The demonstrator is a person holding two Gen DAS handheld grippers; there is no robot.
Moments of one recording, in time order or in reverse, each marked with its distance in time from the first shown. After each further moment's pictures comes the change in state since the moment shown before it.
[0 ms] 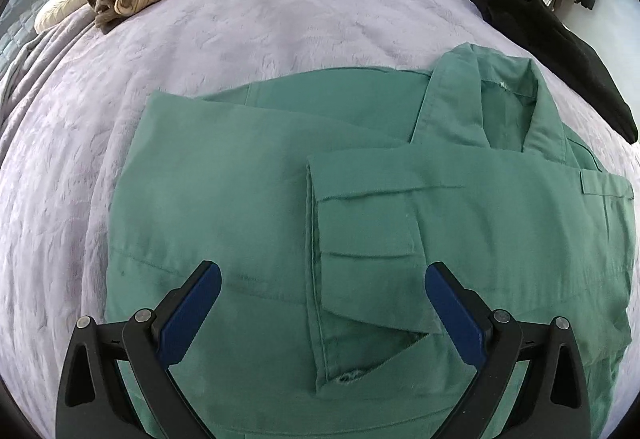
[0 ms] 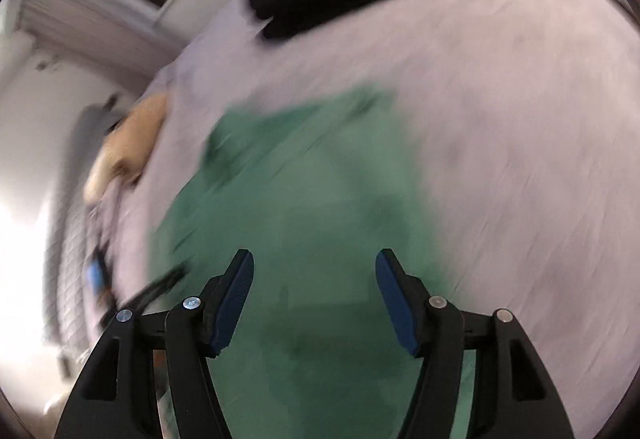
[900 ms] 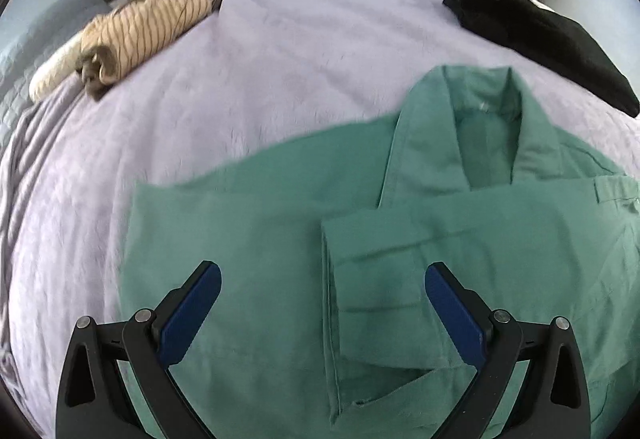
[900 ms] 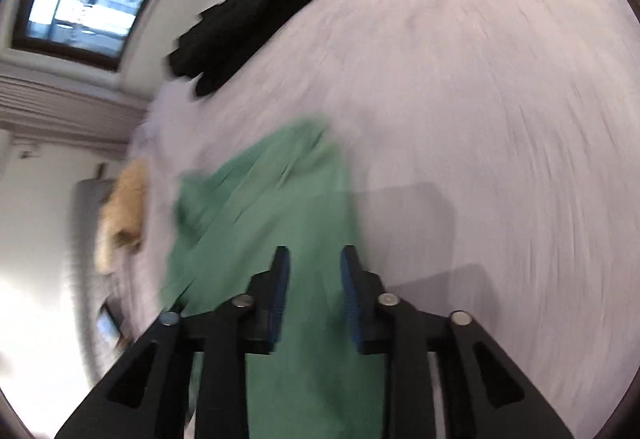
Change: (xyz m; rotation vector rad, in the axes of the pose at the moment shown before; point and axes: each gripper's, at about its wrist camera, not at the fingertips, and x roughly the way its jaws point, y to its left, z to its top) left arm -0.010 -0.042 0.027 0.161 -0.106 0.080; right arm -0.040 -0.068 -0.036 0.279 0.063 0.173
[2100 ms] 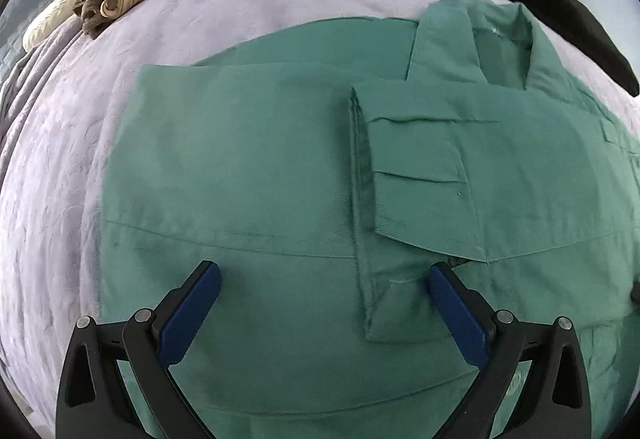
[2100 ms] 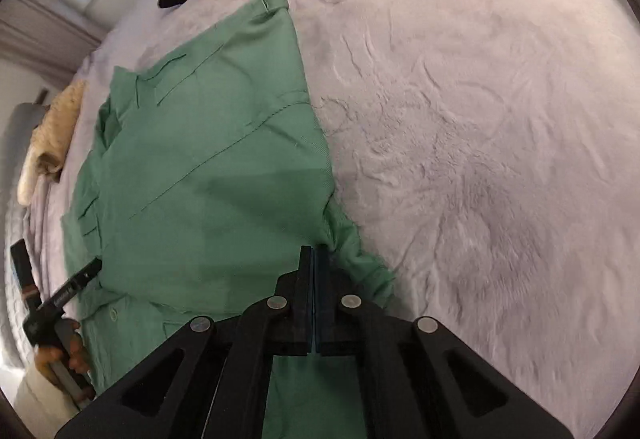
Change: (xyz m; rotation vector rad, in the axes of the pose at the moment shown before) left arm 0.010 0.029 -0.059 -0.062 0.159 -0.059; right arm 0.049 -0.014 -0.037 -0.242 0.001 -0.333
